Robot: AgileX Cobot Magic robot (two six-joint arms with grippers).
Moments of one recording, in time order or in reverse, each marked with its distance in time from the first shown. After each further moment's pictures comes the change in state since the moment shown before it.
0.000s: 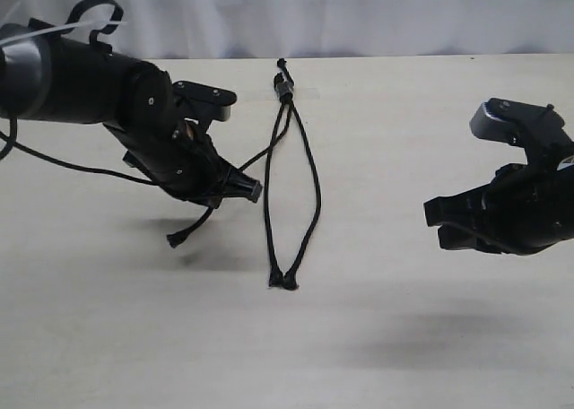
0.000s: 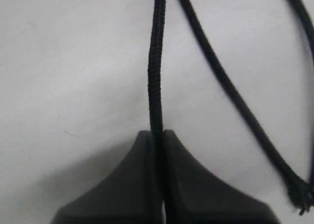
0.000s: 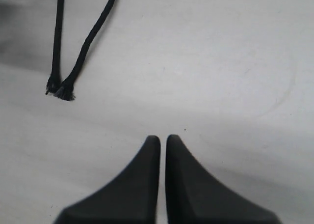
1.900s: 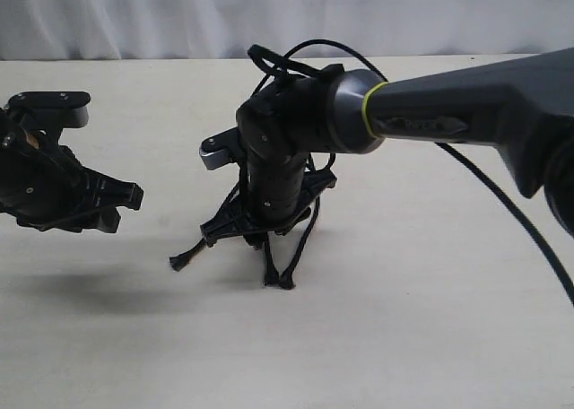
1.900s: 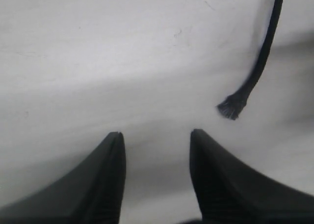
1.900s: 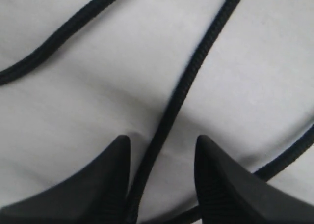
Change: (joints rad) left arm 0.256 -0.379 0.348 -0.049 0.081 0.000; right arm 0.559 0.857 -0.846 -0.591 0.198 0.553
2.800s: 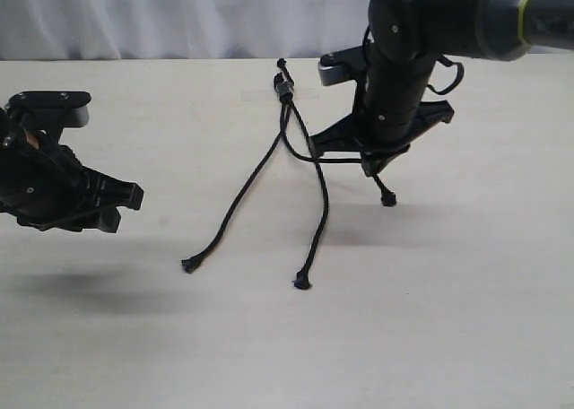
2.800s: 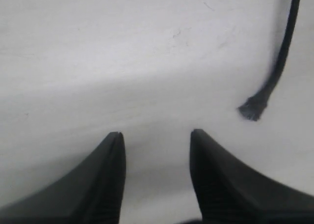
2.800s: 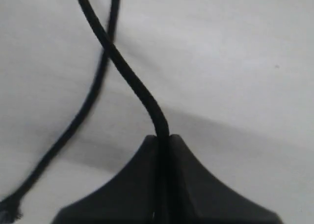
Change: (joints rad) left arm -0.004 0.000 0.000 0.000 -0.002 0.006; right arm -0.304 -0.167 0.020 -0.030 0.163 -0.080
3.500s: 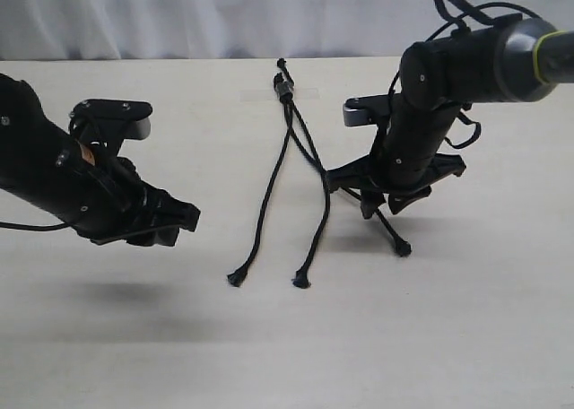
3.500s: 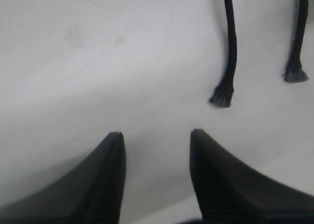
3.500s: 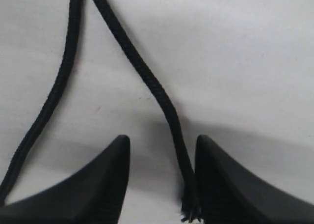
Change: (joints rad) left arm -0.185 0.000 0.002 -0.109 -0.051 0.041; right arm -0.068 0.007 0.190 0.149 -0.170 -0.041
